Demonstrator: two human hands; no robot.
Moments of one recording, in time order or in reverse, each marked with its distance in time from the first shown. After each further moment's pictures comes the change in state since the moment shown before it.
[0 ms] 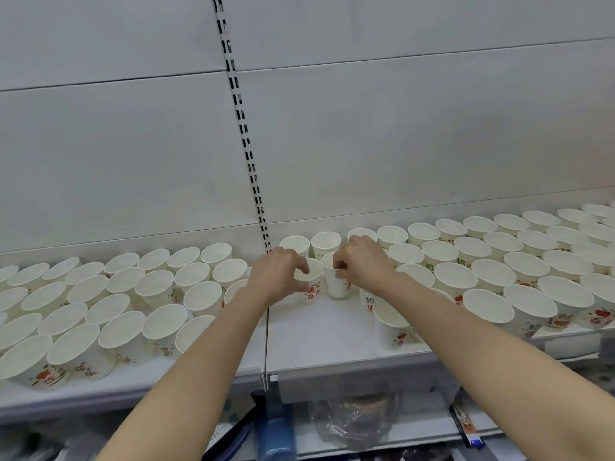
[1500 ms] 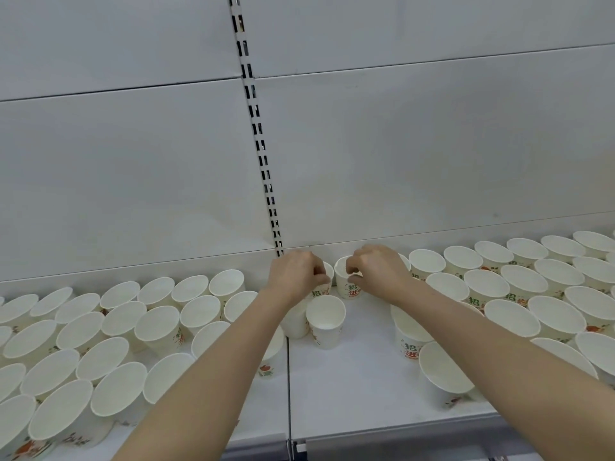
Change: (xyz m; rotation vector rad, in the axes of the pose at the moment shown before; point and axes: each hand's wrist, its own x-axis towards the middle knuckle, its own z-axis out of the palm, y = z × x) left_hand 0.075 -0.031 -0.006 -0.057 0.022 -0.062; right_hand 0.074 0.020 0.024 -0.061 0.032 -0.022
